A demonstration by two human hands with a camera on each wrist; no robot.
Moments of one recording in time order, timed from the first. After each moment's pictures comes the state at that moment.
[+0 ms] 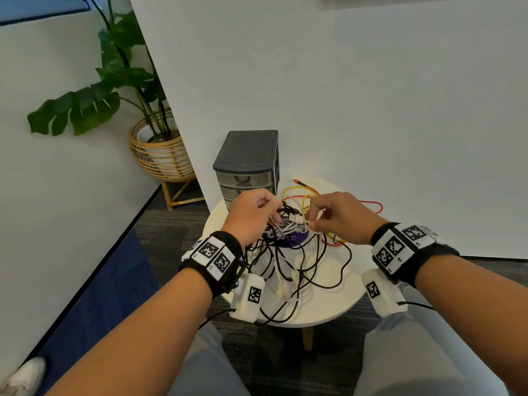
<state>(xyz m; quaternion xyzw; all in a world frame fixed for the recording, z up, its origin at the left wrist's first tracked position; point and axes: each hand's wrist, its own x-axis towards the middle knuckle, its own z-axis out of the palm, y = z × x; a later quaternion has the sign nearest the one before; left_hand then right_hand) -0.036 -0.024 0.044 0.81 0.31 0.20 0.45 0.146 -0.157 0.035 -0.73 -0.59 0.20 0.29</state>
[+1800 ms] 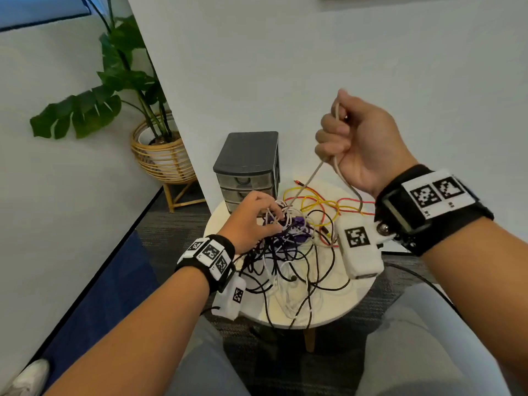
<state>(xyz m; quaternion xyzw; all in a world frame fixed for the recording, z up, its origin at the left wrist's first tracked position) -0.043 0.009 0.011 0.90 0.21 0.15 0.34 0.128 -0.137 0.163 -0.33 -0.23 0.50 0.77</state>
